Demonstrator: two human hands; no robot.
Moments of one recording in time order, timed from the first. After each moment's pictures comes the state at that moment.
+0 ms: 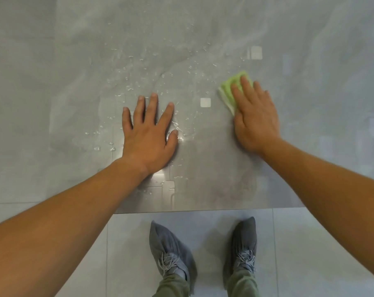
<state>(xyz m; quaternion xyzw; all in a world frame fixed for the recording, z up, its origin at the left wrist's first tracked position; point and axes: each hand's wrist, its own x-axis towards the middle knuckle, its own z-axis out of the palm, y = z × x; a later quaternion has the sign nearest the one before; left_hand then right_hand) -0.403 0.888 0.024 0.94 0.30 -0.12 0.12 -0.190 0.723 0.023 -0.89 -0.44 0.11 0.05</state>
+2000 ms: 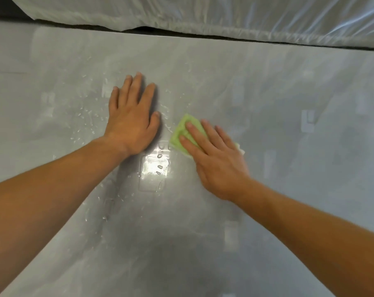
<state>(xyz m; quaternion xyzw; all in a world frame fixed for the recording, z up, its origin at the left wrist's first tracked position) -0.185 1.047 0.030 0.93 0.32 -0.09 0.14 -0.067 0.831 0.018 -0.77 -0.63 0.11 0.06</state>
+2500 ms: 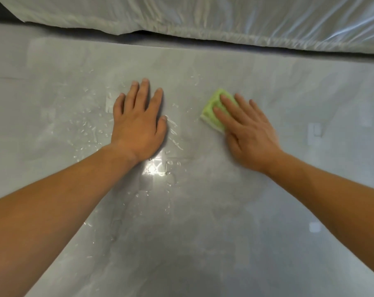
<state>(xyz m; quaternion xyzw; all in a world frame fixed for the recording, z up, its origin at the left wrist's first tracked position) -0.168 1.067 0.025 0.93 0.32 -0.08 0.13 0.024 0.863 0.021 -0.80 -0.58 0.11 0.04</state>
